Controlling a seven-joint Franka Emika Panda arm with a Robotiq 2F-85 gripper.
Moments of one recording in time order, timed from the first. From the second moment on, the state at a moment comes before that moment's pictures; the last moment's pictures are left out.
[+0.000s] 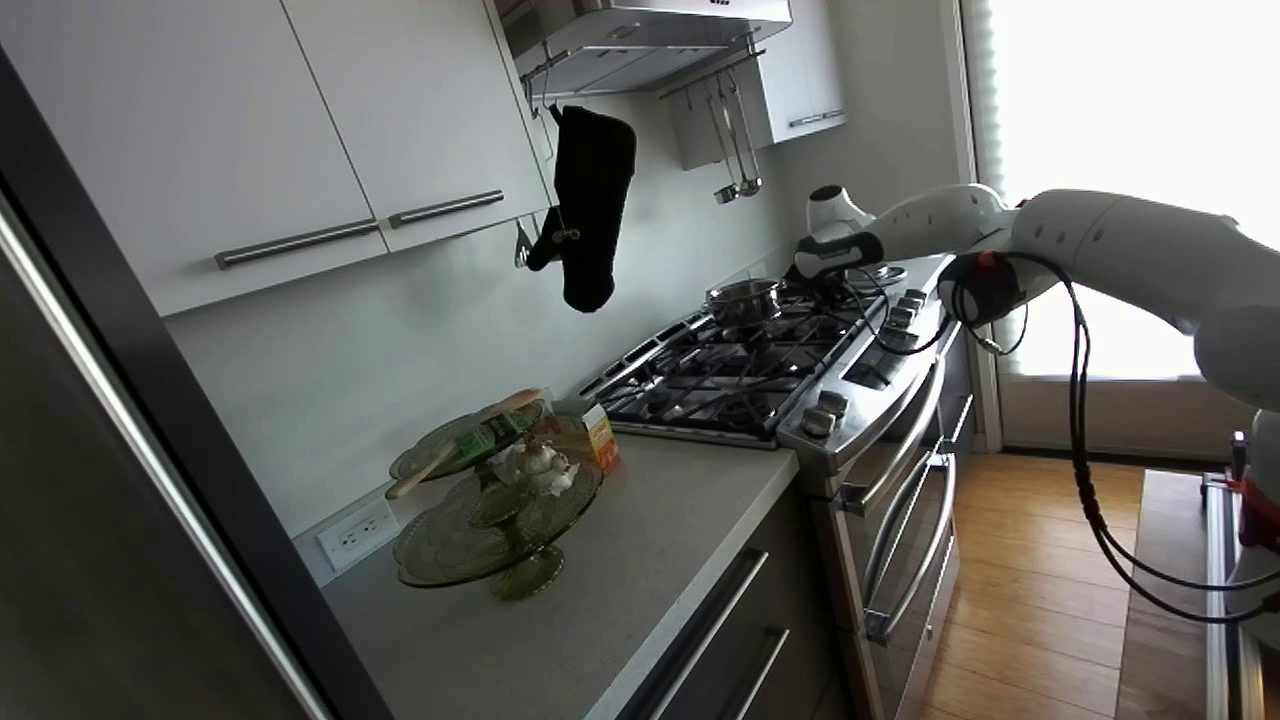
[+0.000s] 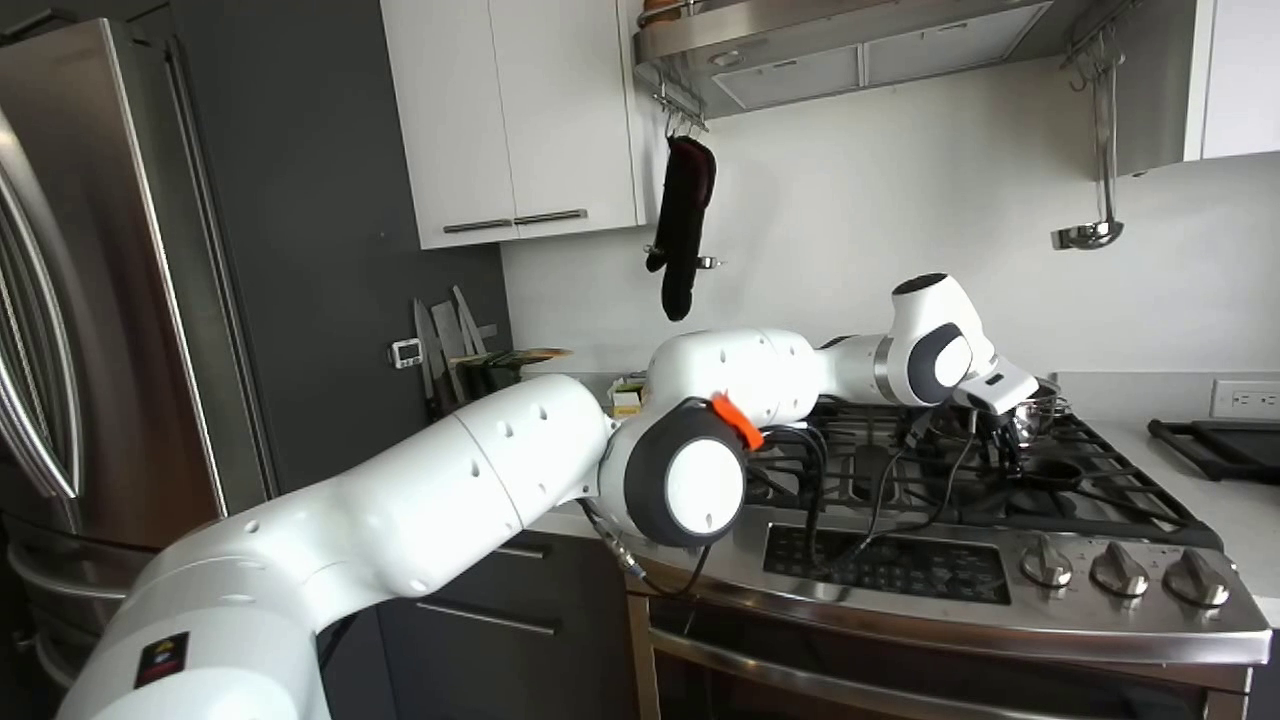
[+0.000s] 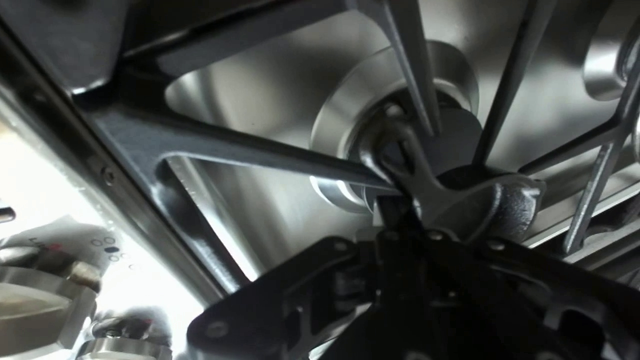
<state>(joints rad) -0.52 1.24 -0.23 -0.46 0.04 2.18 1.22</state>
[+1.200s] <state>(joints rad) -0.53 1.07 -0.14 -0.45 0.06 1.93 0.76</state>
